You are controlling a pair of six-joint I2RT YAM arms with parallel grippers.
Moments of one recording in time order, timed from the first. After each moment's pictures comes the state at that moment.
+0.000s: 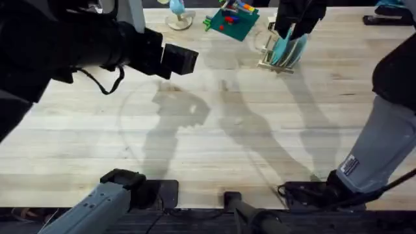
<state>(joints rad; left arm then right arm) -0.19 1.04 1.11 -0.86 0.19 0.18 0.23 2.12 2.08 -1.36 0.23 0.52</state>
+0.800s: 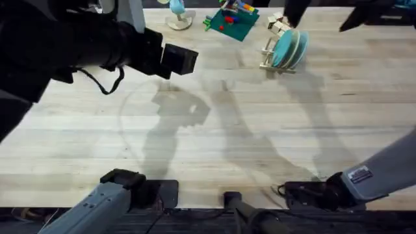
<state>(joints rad) -0.19 1.04 1.11 -0.86 0.18 0.18 0.23 1.85 2.10 -1.60 0.22 0.46</state>
